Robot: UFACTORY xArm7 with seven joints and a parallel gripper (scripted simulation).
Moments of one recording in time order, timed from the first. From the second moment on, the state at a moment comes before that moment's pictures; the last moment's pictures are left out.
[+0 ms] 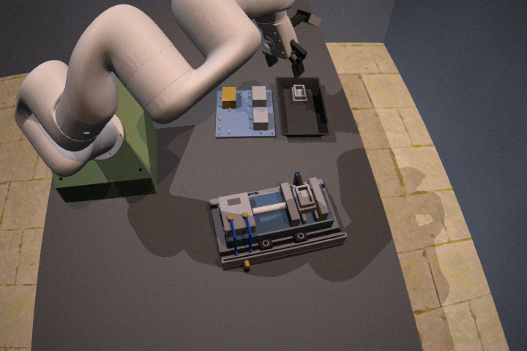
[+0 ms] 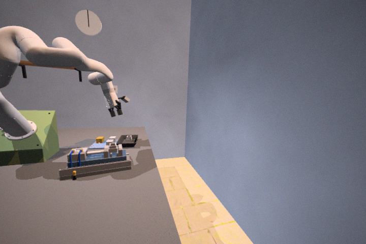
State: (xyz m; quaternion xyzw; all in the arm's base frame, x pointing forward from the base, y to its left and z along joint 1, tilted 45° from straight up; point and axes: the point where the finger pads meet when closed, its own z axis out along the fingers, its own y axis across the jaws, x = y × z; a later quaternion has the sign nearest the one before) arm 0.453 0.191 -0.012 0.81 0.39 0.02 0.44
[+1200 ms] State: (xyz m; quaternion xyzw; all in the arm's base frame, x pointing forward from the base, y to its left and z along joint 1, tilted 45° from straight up) arm 0.491 0.101 0.064 0.90 0.02 0.14 0.41
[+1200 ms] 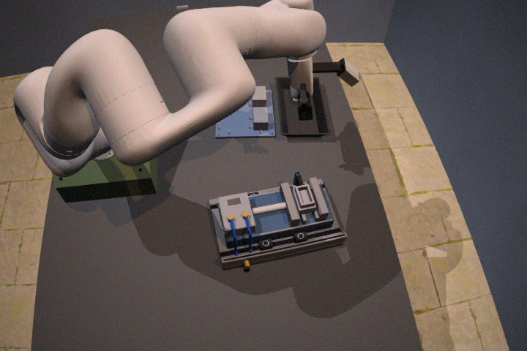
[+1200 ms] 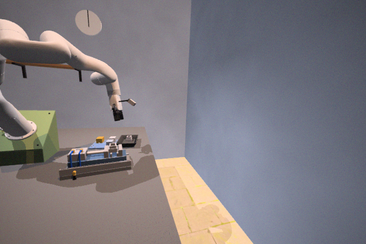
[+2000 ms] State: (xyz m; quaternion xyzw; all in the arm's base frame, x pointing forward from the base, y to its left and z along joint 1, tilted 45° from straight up) arm 0.499 0.022 0.121 0.86 -0.31 0.22 0.35
